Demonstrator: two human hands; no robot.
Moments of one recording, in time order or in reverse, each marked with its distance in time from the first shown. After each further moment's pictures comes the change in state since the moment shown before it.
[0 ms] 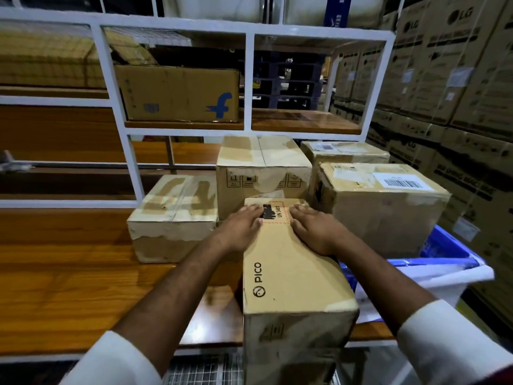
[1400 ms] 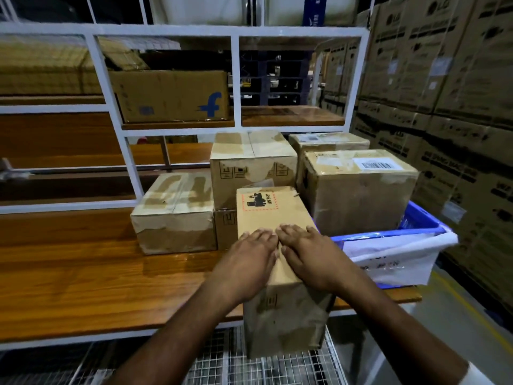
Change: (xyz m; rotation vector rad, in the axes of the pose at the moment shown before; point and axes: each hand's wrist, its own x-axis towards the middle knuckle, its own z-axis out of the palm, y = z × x) left_hand -0.123 0.077 0.012 0.225 0.005 0.130; right_hand -0.121 -0.057 0.007 0.041 0.095 -0.094
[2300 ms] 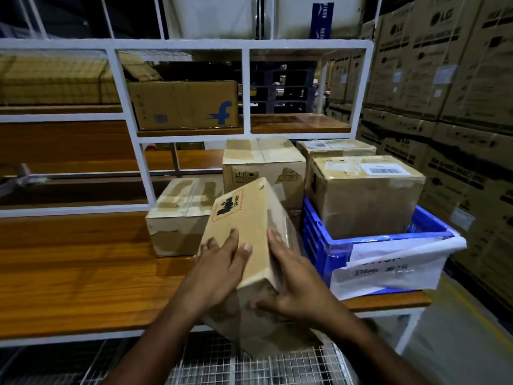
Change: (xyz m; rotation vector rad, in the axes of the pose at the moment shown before) left_hand -0.048 -0.055 -0.004 -0.318 0.041 -0.382; right_hand -0.019 -0.051 0.034 0.504 0.226 -0.140
